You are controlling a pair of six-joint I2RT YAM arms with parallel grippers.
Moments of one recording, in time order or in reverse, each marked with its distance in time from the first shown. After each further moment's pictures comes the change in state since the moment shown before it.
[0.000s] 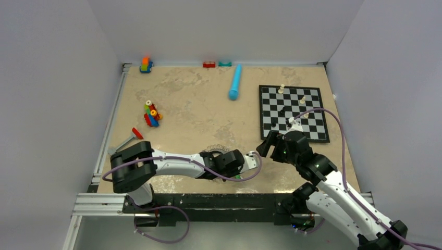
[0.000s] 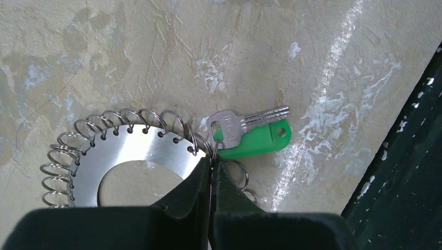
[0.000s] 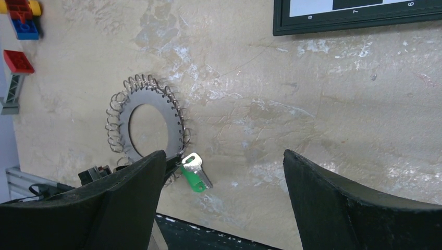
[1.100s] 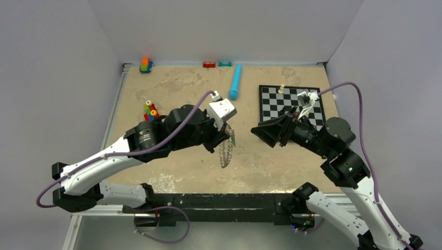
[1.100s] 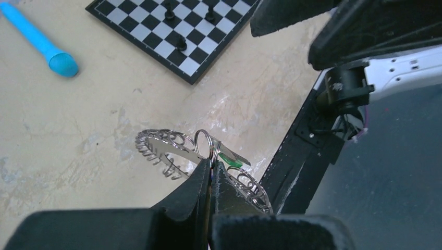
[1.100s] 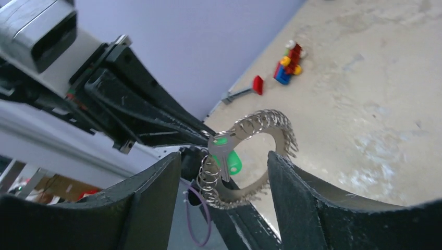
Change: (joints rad) left arm 0.067 -0.465 0.590 -0.568 0.027 -0.252; right arm 0.000 0.003 0.446 0.183 -0.451 -0.116
